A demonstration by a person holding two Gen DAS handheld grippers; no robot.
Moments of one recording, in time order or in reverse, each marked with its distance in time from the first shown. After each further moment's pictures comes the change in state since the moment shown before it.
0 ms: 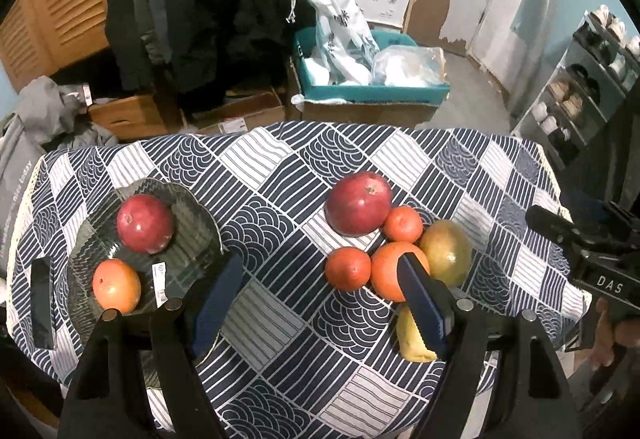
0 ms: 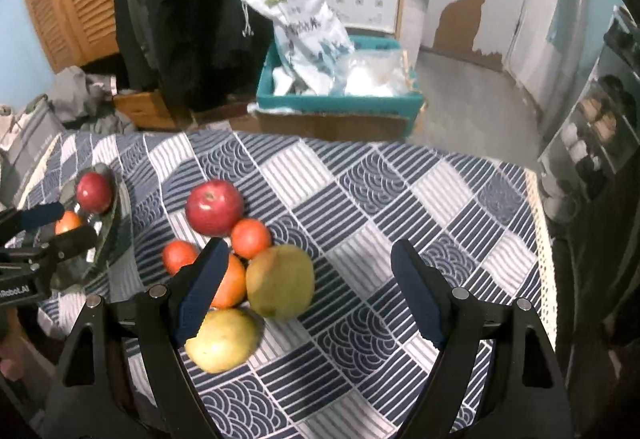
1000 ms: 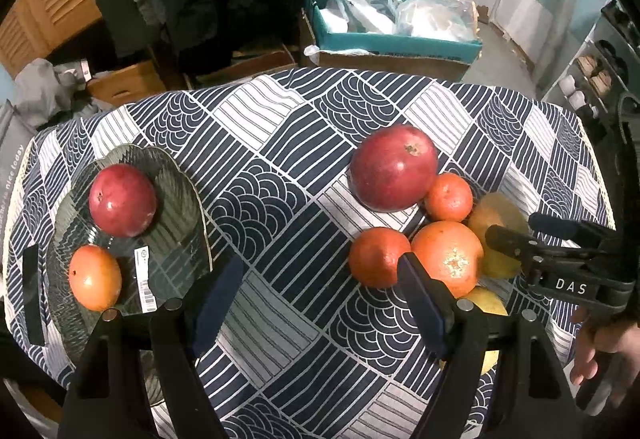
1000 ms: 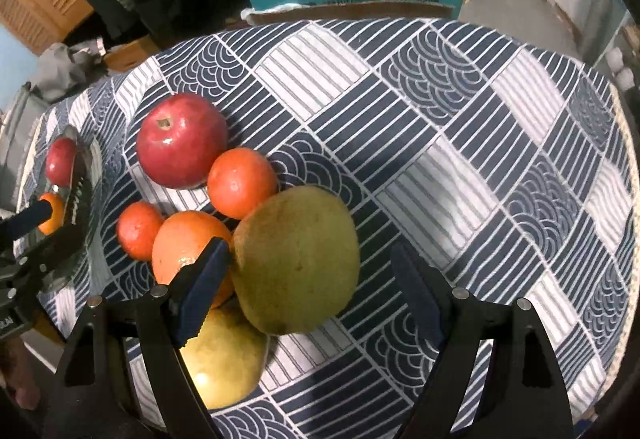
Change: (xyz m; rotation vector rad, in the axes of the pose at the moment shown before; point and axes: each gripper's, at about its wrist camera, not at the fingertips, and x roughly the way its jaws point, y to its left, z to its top) left arm 0.066 0.004 -0.006 -0.004 0.126 0.063; right arm 0.119 -0.001 -0.025 0.122 0.284 0.134
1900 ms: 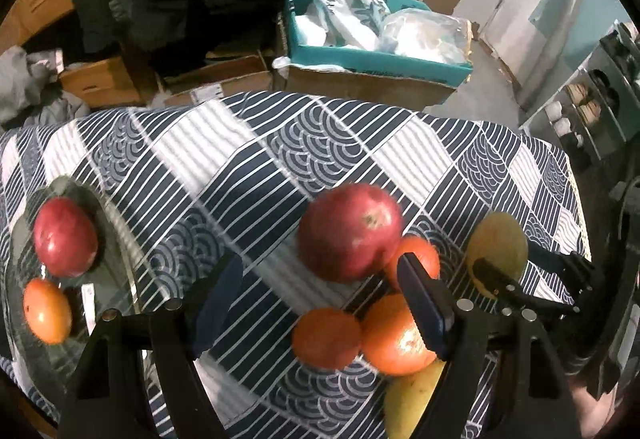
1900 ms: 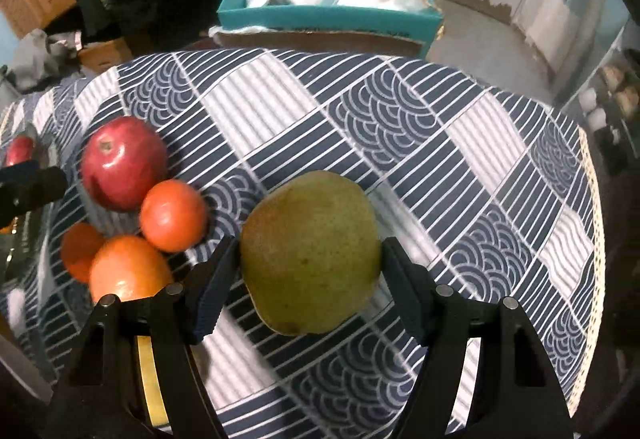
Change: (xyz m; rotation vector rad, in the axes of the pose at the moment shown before) left arm 0.032 -0.026 0.047 -0.045 -0.006 -0.106; right arm -0.001 -0.022 0.015 -0.093 -0.097 -0.179
